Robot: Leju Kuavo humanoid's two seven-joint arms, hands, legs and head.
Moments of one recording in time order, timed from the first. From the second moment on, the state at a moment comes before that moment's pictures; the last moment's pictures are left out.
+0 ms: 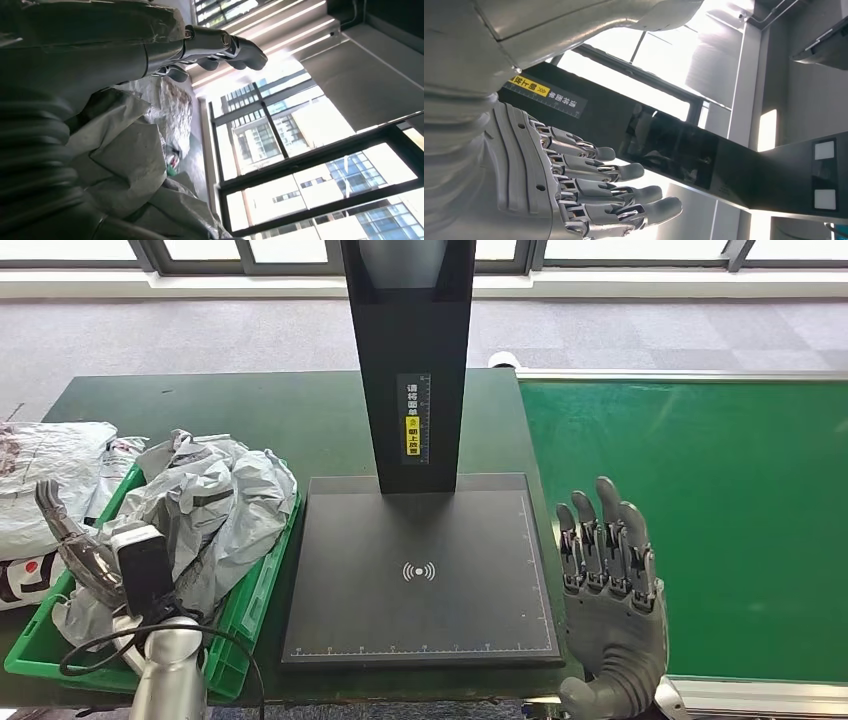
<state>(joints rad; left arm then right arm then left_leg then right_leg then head) -0.14 -0.21 0.33 -1.50 -0.66 0.70 -0.38 0.14 0.07 0.31 -1.95 0.08 0.07 -0.70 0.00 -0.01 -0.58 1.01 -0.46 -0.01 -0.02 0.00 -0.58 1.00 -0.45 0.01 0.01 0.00</state>
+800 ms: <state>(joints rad) 0.06 -0.26 0.15 -1.76 -0.51 0.70 -0.57 0.14 0.08 0.31 -1.95 0.09 0.05 -0.70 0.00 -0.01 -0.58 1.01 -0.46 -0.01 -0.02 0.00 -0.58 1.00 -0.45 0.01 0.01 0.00</state>
